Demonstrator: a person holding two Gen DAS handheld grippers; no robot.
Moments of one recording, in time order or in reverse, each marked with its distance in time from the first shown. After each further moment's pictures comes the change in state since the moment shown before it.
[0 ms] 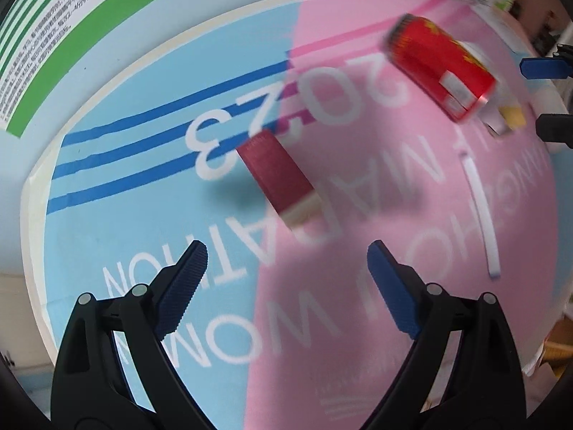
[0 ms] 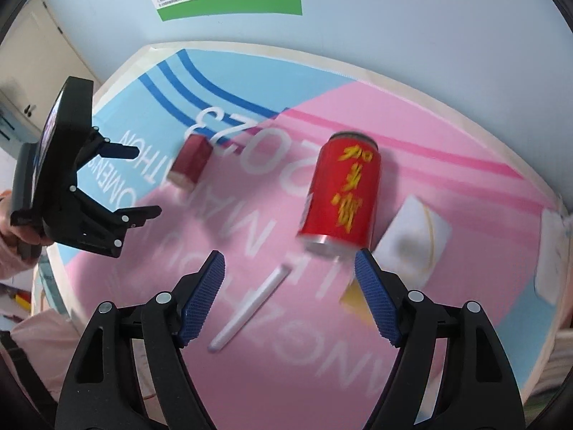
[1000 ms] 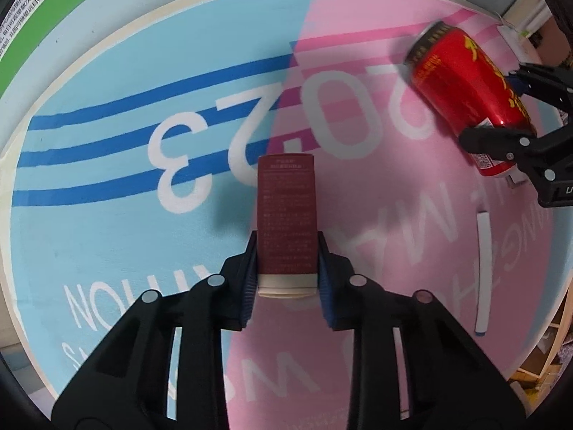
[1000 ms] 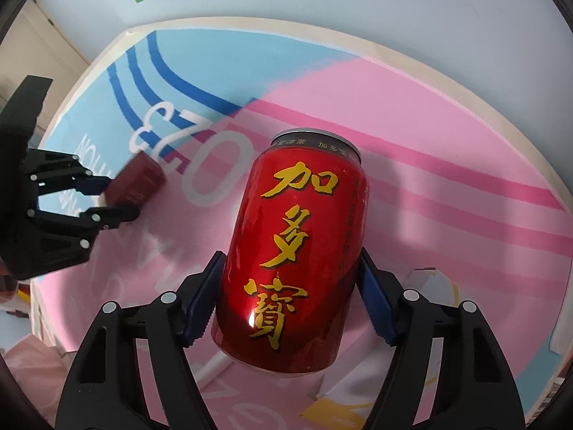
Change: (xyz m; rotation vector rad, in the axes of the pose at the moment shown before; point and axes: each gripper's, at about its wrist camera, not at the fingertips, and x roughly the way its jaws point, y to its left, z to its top) left arm 0.039 0.012 0.039 -0.086 0.069 -0.103; right arm 0.083 -0.031 0.048 -0.005 0.082 0.017
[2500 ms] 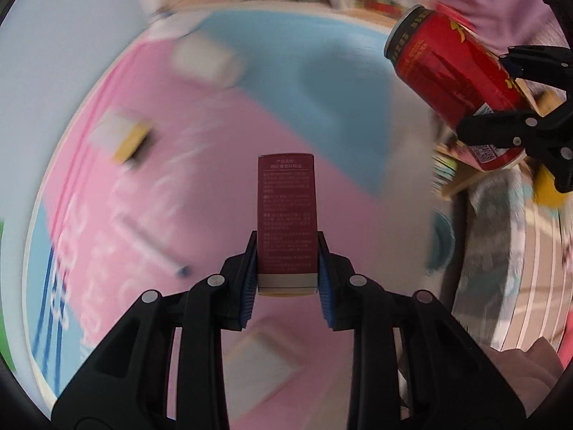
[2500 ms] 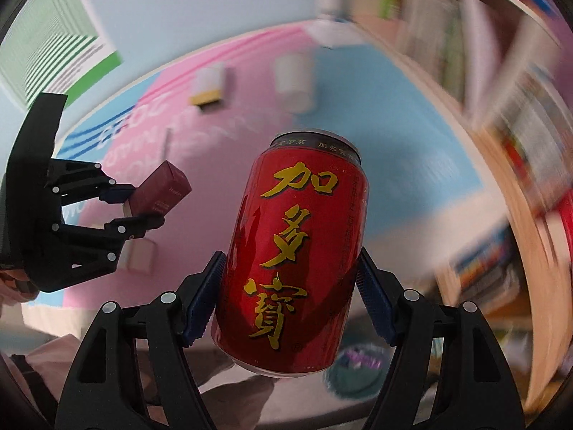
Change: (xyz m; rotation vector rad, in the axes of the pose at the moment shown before) left arm -0.104 -0.264 -0.194 0.981 -0.179 -0.223; right arm -0.203 0.111 -0.386 0.839 -0.208 -0.359
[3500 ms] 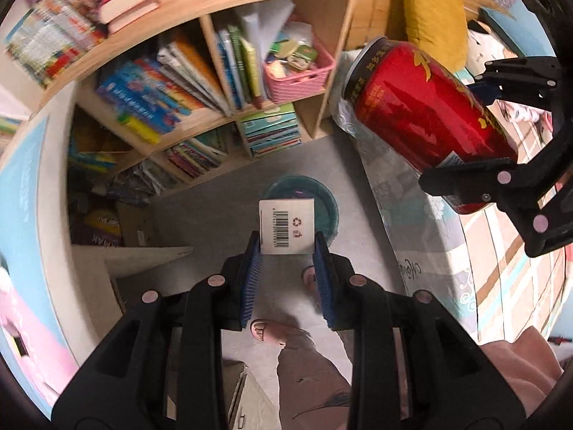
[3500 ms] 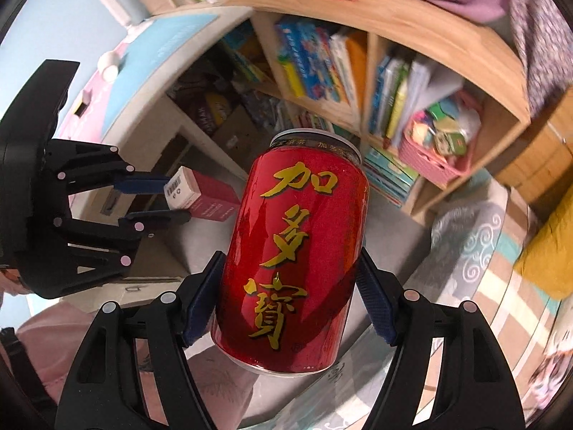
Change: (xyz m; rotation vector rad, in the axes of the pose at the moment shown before) left arm 0.053 -0.380 0.019 0.602 0.113 -0.245; right arm -0.094 -0.180 -0.354 0.586 0.044 -0.096
